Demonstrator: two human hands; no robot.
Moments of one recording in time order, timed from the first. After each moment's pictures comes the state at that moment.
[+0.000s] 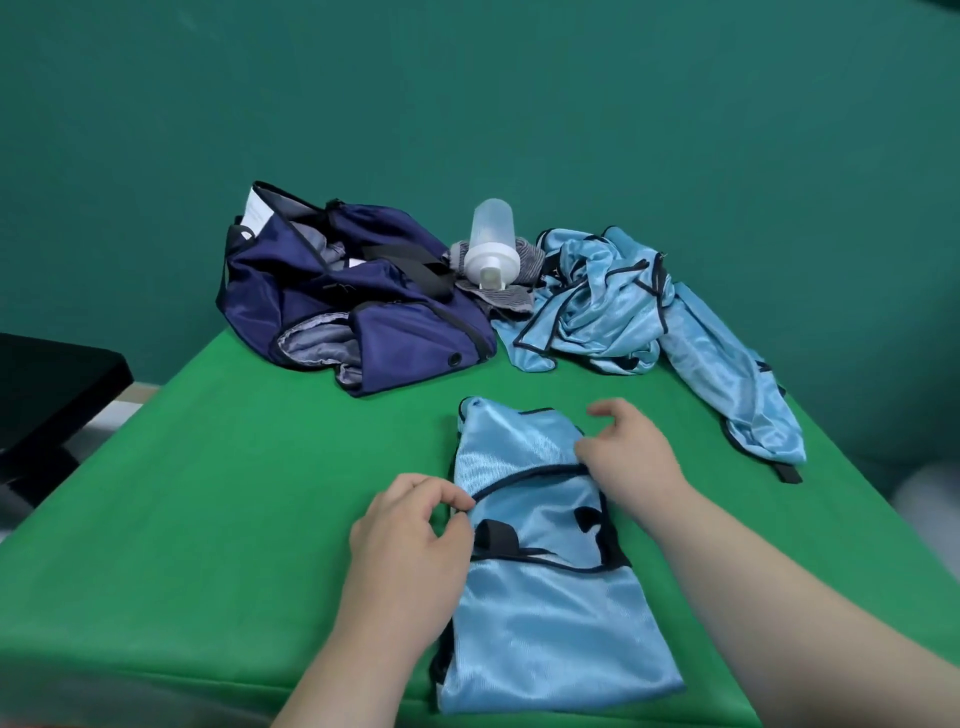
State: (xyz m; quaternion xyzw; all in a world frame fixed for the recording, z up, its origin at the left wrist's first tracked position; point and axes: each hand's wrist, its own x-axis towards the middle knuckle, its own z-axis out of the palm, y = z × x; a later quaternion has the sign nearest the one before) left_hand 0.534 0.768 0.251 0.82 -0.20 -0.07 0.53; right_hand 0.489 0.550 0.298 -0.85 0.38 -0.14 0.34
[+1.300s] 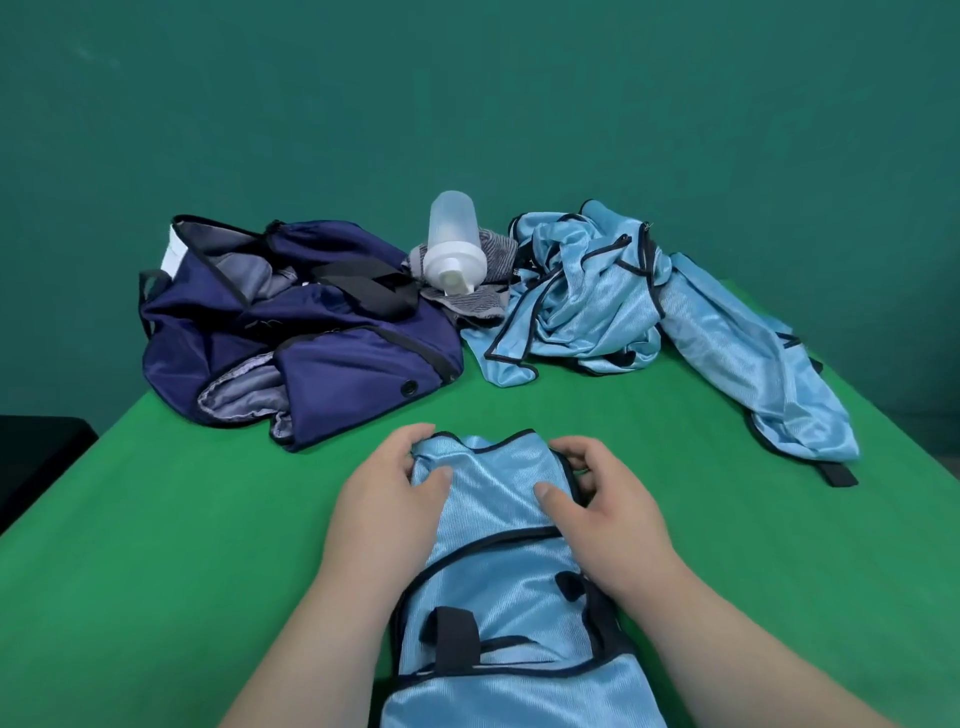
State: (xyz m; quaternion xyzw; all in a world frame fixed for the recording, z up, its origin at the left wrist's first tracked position) left_hand 0.597 0.681 0.272 0.86 -0.17 -0.12 0.46; right_hand 0.486 0.521 0.241 -0.84 0.27 -0.21 0.42
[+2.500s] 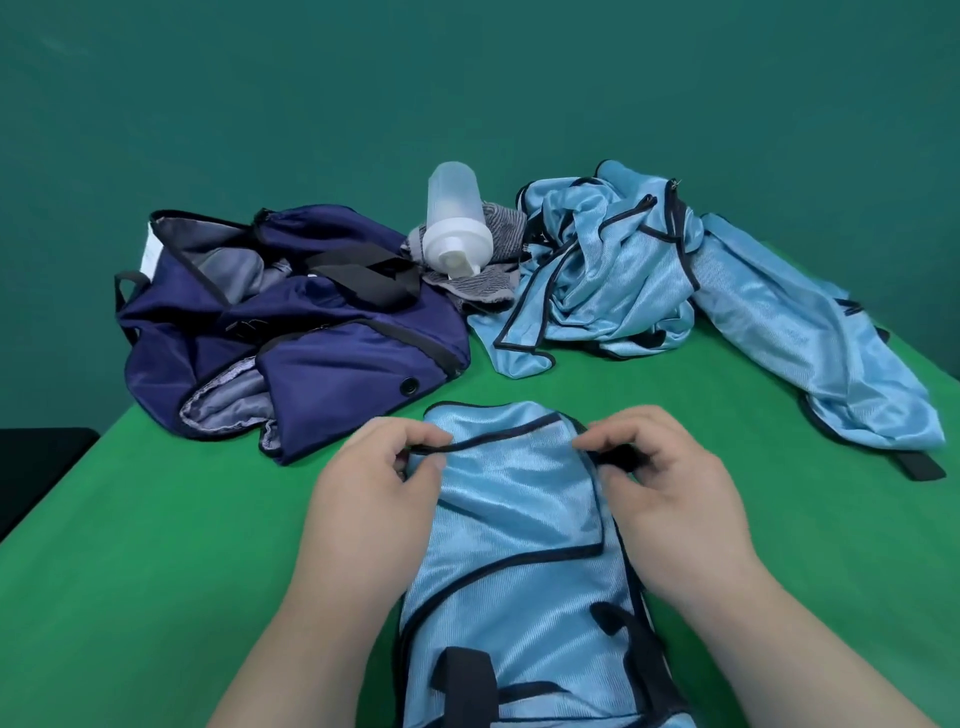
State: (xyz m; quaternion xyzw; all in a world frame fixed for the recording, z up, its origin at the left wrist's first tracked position) left_hand 0.614 0.677 0.269 0.85 -0.19 -0.03 0.49; right_hand 0.491 0.511 0.261 -0.81 0.25 -0.29 0.44
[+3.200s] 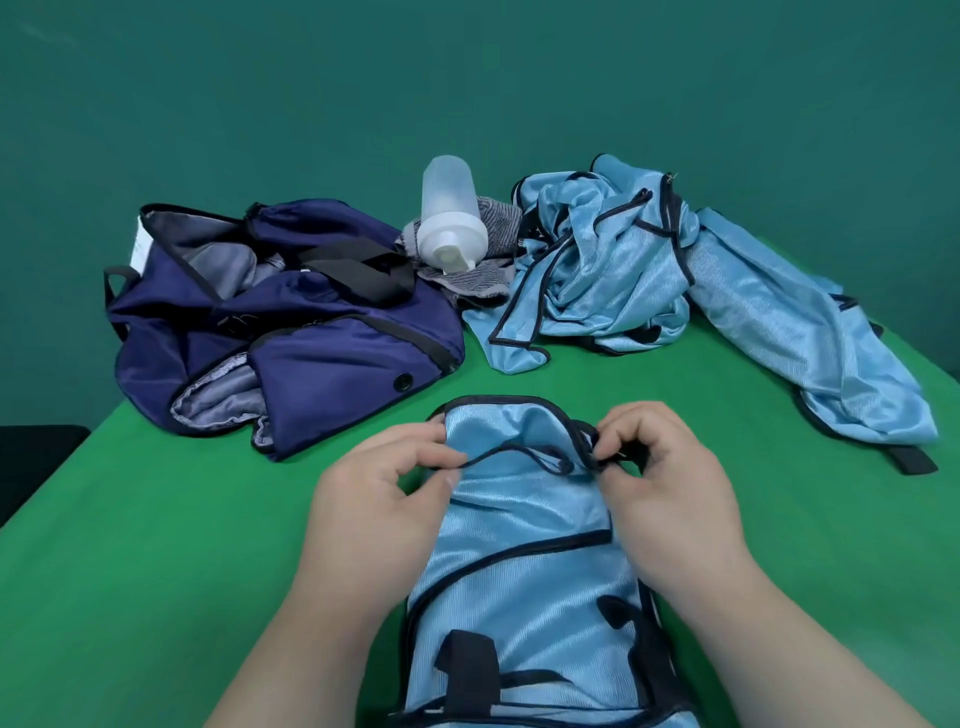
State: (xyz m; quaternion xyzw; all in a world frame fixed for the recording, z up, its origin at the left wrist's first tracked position) left_hand 0.610 0.678 0.260 0.81 -0.26 -0.01 0.53; right_hand 0.493 0.508 0.256 -0.80 0.29 -0.31 0.42
